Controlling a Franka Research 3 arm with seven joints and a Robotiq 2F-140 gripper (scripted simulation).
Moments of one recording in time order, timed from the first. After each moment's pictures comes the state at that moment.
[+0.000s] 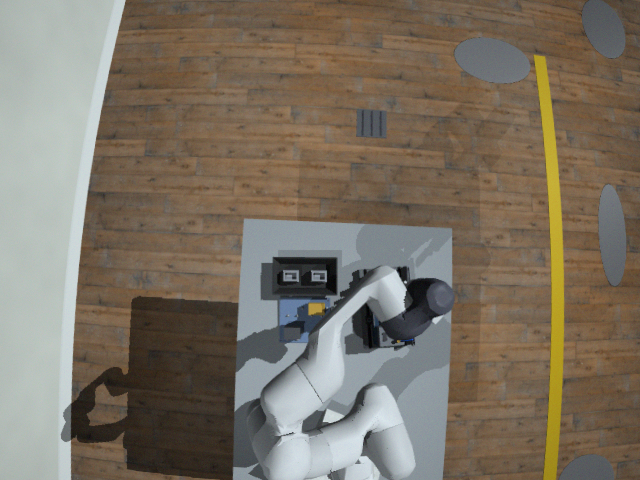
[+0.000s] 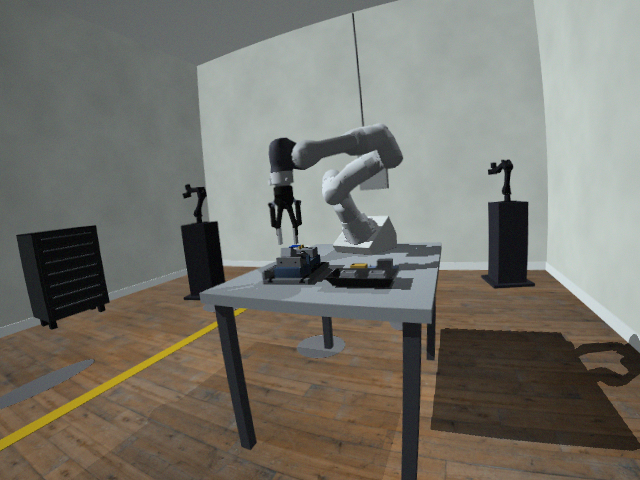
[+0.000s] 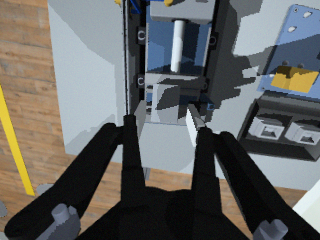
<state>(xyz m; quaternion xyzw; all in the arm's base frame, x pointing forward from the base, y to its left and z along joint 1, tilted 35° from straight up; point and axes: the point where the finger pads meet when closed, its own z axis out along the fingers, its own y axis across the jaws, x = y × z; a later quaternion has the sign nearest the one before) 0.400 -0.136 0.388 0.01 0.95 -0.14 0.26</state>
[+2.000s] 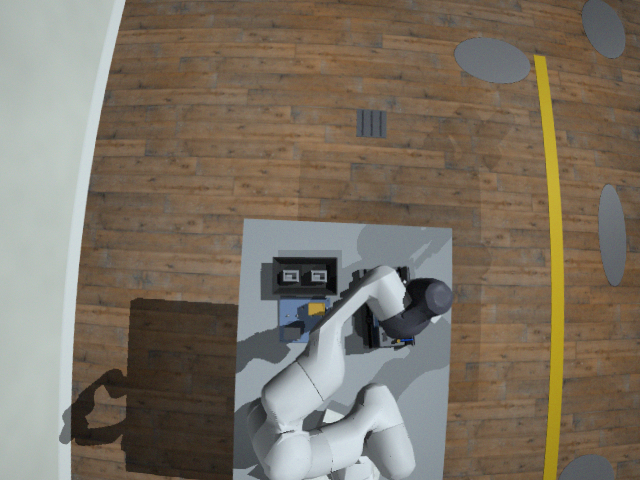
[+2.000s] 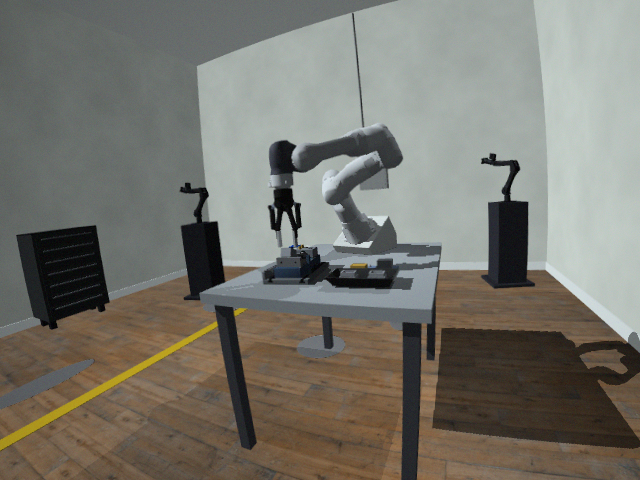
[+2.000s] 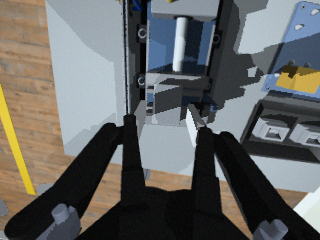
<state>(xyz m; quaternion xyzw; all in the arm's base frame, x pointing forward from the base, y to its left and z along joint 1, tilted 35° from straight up) 0.406 -0.141 0.381 0.01 0.95 -0.14 0.27</state>
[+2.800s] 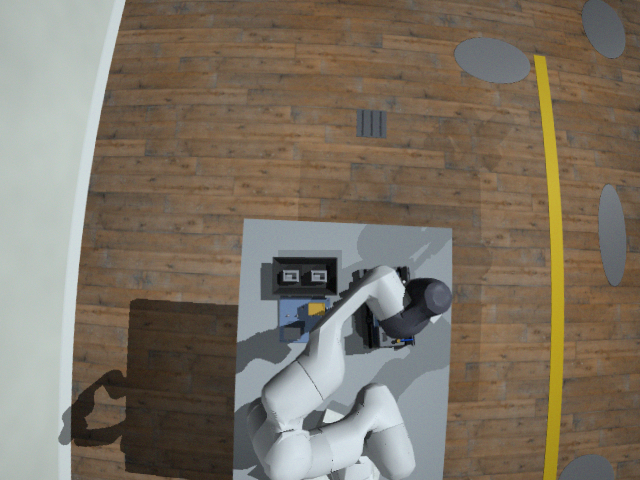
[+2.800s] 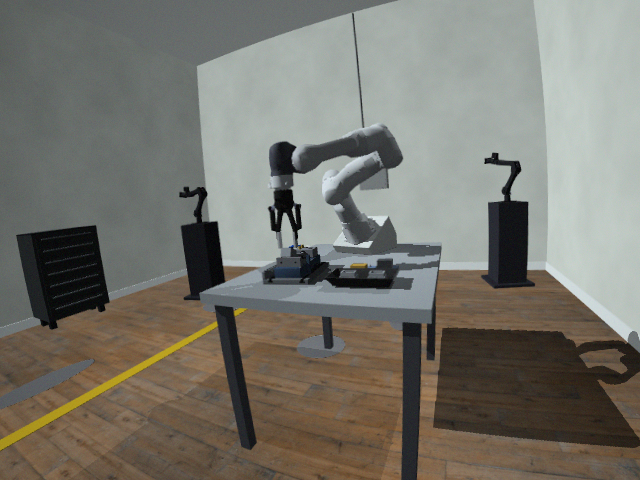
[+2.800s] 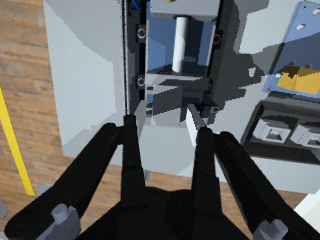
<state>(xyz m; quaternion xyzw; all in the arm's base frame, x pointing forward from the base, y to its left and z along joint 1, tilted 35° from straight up) 0.408 -0.141 0.377 0.01 0.95 -0.14 0.26</state>
